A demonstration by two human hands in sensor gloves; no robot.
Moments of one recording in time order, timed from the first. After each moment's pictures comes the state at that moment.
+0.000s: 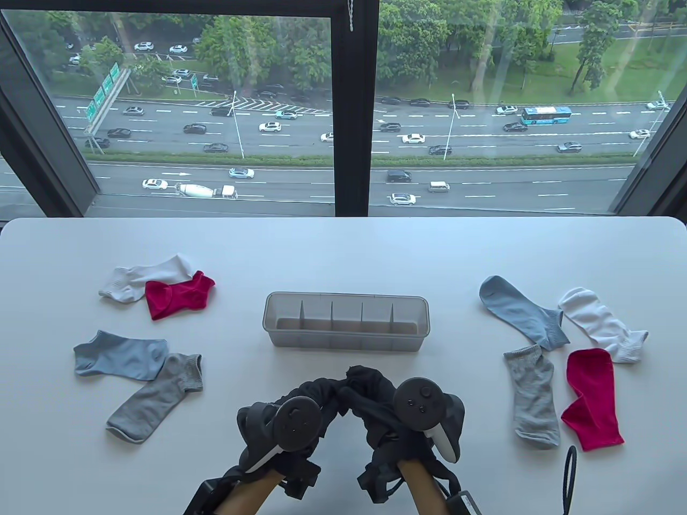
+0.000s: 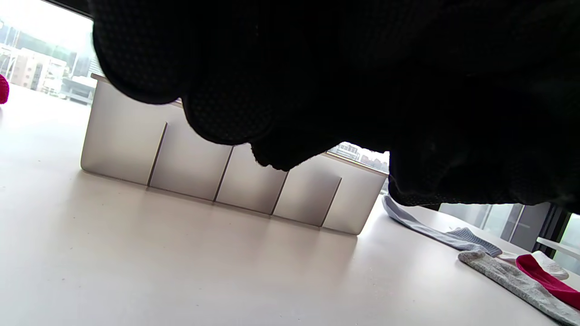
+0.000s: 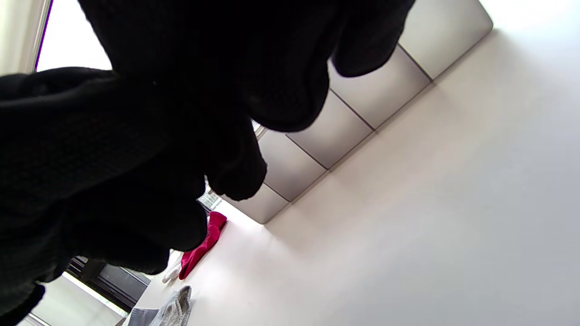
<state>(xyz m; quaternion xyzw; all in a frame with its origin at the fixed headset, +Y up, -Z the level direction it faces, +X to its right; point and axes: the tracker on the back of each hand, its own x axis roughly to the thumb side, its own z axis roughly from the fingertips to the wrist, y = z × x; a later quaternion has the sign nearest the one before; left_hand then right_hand) -0.120 -0.686 -0.256 0.07 -0.15 0.17 0.97 0.068 -0.717 -0.272 0.07 0.01 0.90 0.42</state>
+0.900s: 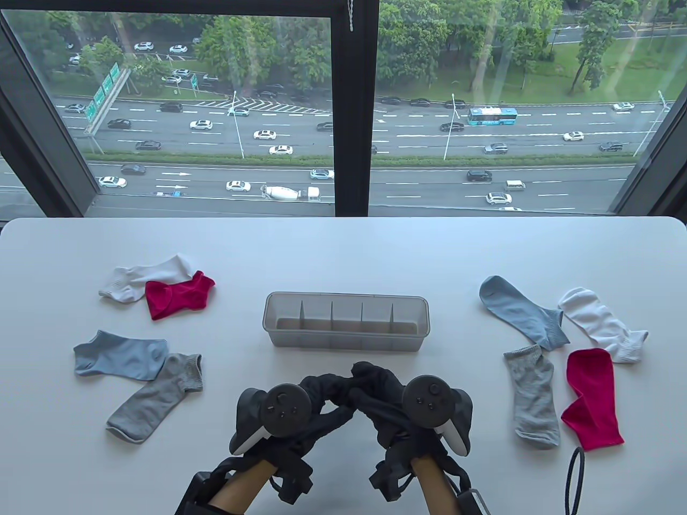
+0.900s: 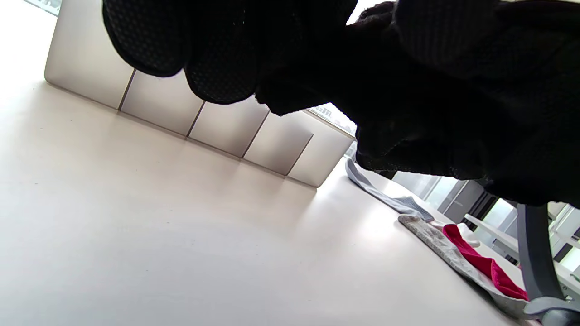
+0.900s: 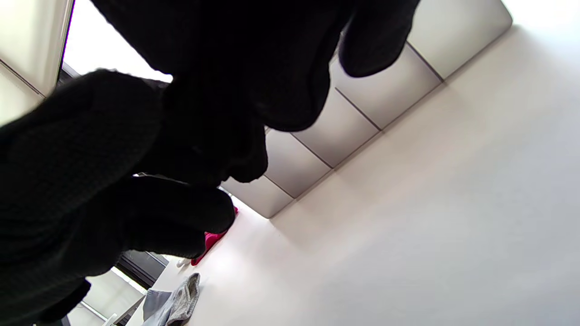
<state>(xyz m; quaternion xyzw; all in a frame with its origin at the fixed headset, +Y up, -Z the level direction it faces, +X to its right) -0.129 -0.701 -0.271 -0.01 -0.20 0.23 0.95 0.079 -0.718 -0.277 0.13 0.02 0.90 0.42</state>
